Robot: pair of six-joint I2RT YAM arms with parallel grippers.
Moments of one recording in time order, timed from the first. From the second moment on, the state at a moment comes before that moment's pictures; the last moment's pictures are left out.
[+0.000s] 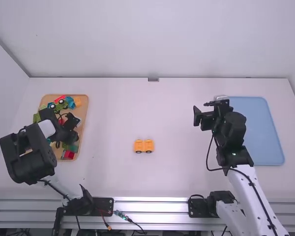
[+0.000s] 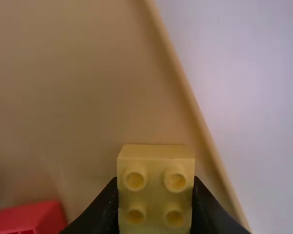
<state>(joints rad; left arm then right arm) 0.55 1.80 0.93 -0.44 0.20 0.91 0.07 0.94 0.59 0.04 -0.14 -0.03</state>
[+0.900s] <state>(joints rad) 0.10 1.79 1.11 -0.66 0.25 0.89 0.07 0.94 0.59 0.03 -0.14 -0.03</state>
